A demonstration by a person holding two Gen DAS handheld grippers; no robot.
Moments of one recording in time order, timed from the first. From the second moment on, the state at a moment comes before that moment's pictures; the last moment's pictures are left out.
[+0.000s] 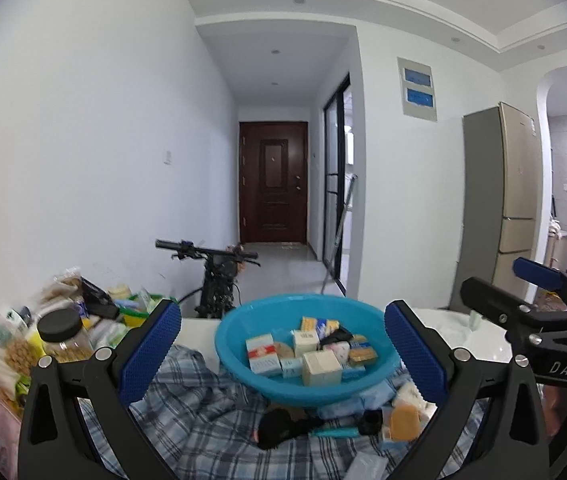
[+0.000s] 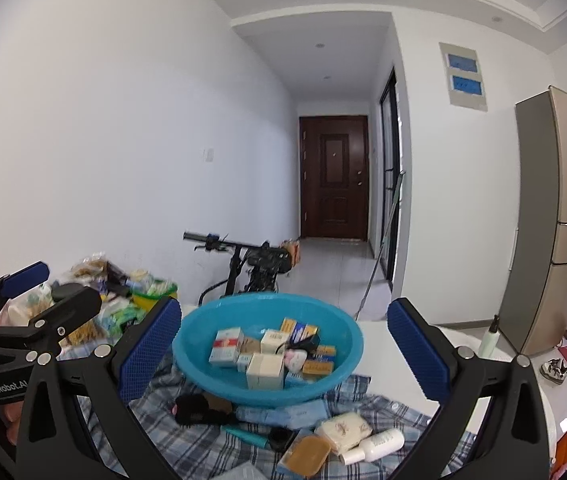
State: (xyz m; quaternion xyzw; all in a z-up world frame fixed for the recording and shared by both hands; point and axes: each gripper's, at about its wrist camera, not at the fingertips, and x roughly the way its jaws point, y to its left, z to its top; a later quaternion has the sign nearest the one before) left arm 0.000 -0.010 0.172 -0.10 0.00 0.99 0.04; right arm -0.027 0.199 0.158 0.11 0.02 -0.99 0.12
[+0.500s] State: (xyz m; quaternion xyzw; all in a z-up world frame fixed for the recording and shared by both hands) left arm -0.016 -0.009 0.102 -0.20 -0.01 0.98 0.04; right arm -0.034 0.207 0.094 0.20 0.00 -0.97 0.12
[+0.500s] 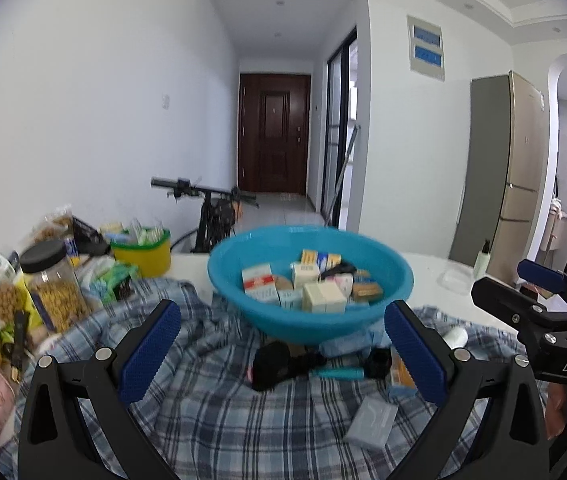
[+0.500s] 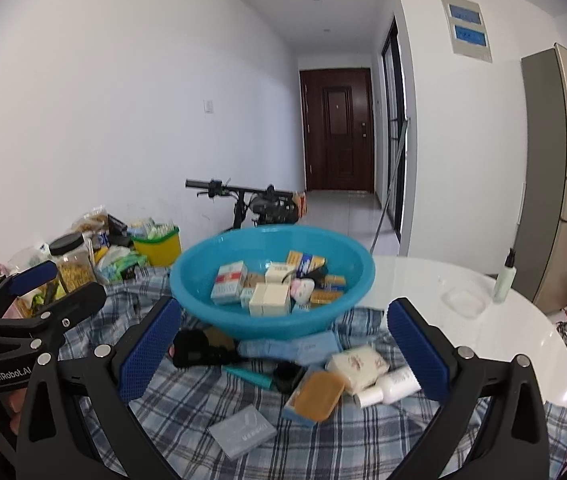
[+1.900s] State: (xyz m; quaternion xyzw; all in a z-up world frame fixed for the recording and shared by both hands) left arm -0.048 0.047 -0.011 -0.37 0.00 0.92 0.11; right arm -0.066 0.242 0.007 0.35 -0.01 -0.93 0.08
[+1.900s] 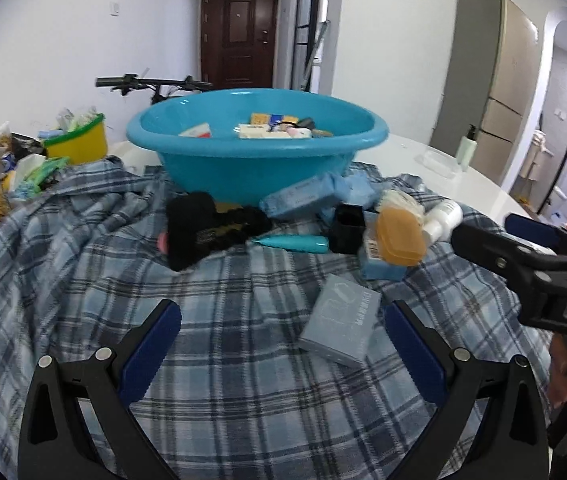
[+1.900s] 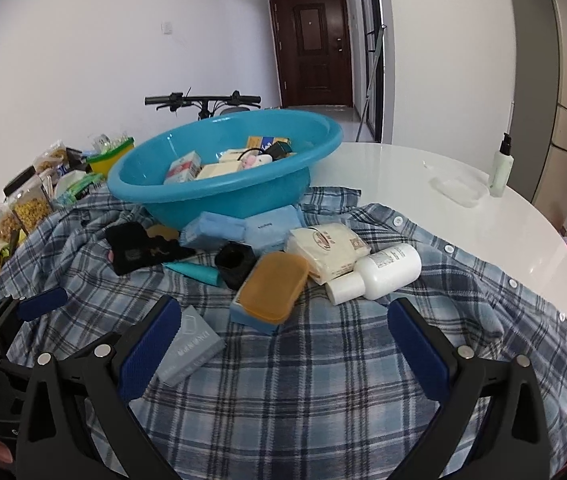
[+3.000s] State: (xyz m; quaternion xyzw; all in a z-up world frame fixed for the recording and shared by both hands) left arm -0.098 0.097 -0.062 -0.46 0.07 0.87 0.16; right arm -0.145 0.227 -0.040 0.45 -0.03 -0.88 0.12
